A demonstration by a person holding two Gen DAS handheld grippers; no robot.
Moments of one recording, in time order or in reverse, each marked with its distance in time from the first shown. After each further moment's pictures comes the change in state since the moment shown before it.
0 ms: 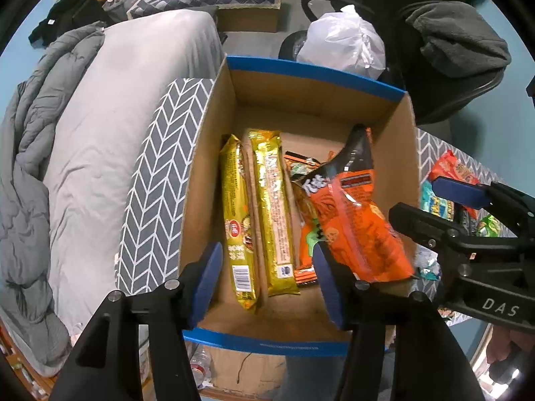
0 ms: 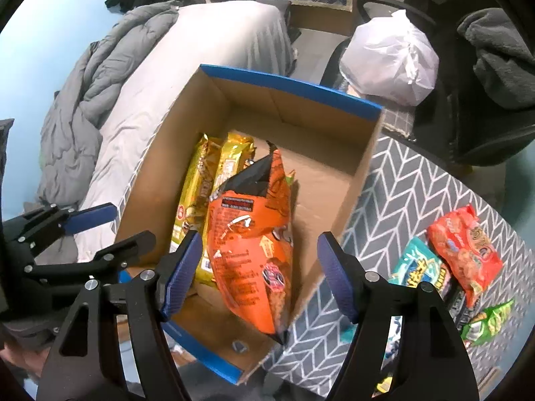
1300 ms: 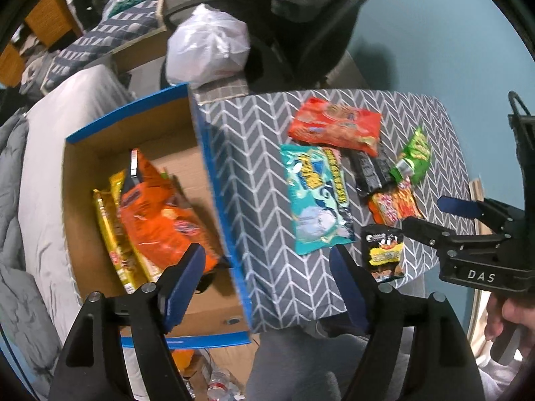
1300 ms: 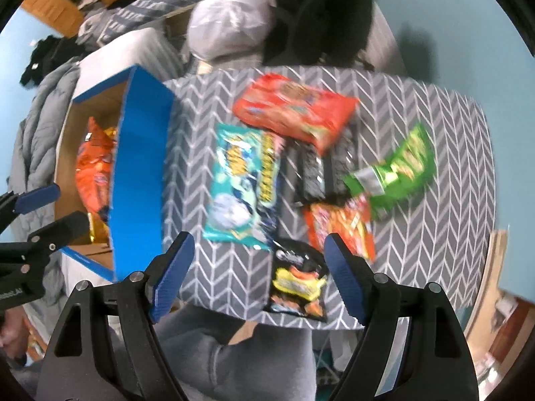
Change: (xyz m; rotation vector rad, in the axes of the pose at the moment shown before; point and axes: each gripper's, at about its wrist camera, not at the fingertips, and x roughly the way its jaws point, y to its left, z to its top) left arm -0.024 -0.183 -0.031 0.393 0.007 -0.121; right arm -0.088 -0.165 -0.164 0.442 -0.003 -0.158
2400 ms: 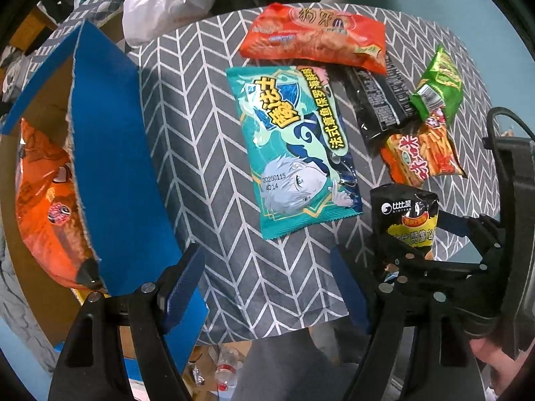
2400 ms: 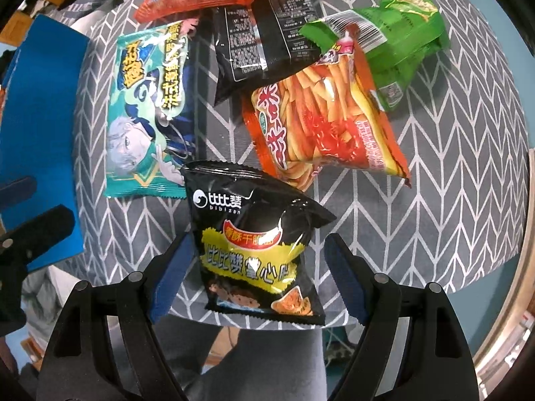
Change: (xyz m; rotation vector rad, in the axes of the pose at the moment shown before) left arm 0.112 -0.054 -0.013 0.071 0.194 0.048; right arm 0.114 -0.049 -0.058 0.139 0.131 -0.061
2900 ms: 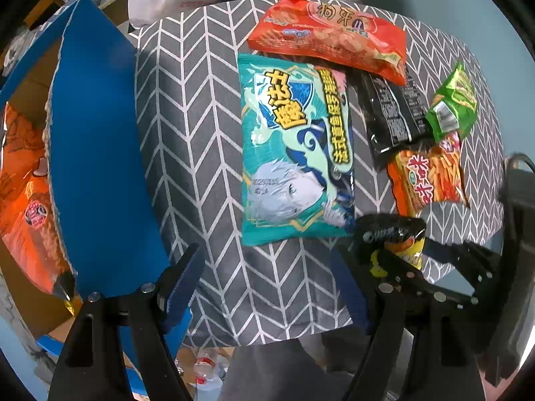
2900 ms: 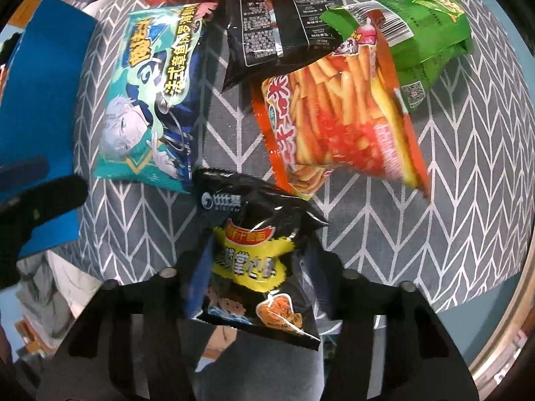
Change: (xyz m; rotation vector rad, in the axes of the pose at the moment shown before) left arm 0.015 0.011 0.013 -0.088 0.028 -0.042; right arm 0.022 0.004 -0.005 -0.070 0.023 0.031
